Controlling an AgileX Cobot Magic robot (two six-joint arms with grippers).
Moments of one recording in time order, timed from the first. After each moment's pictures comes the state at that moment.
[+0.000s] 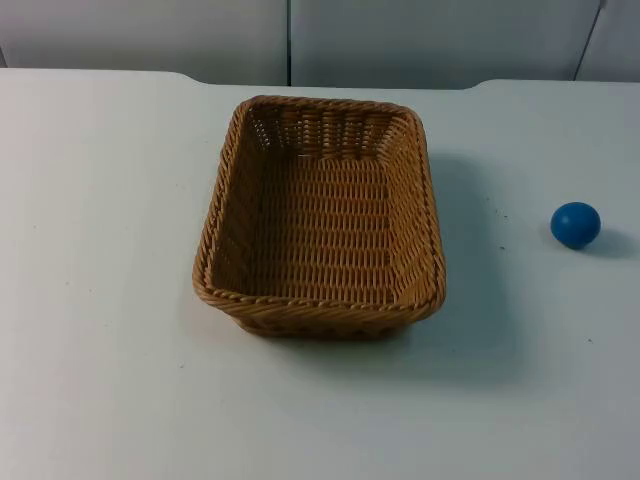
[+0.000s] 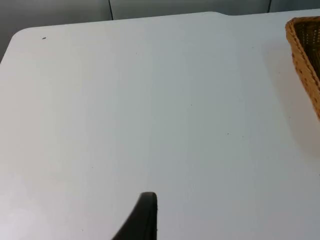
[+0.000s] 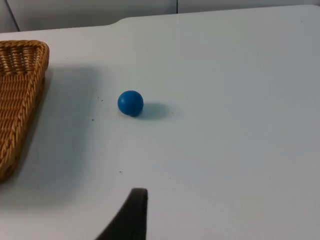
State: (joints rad) right arm -0.03 0.00 -0.52 -0.05 1.08 0.04; left arm -0.02 0.00 -0.51 0.00 1.08 0.05
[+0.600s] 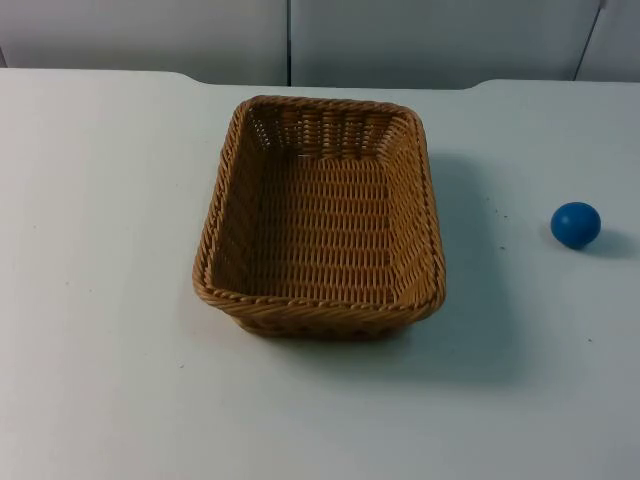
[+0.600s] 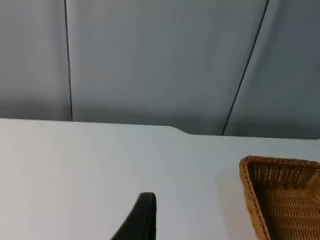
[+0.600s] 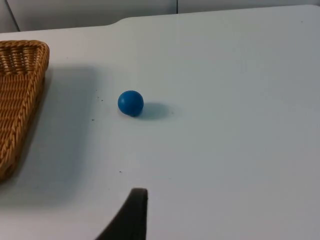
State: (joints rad) right arm -0.03 0.00 -0.52 -0.05 1.08 0.04; left arm -0.02 0.64 -0.68 -0.23 0.47 0.07
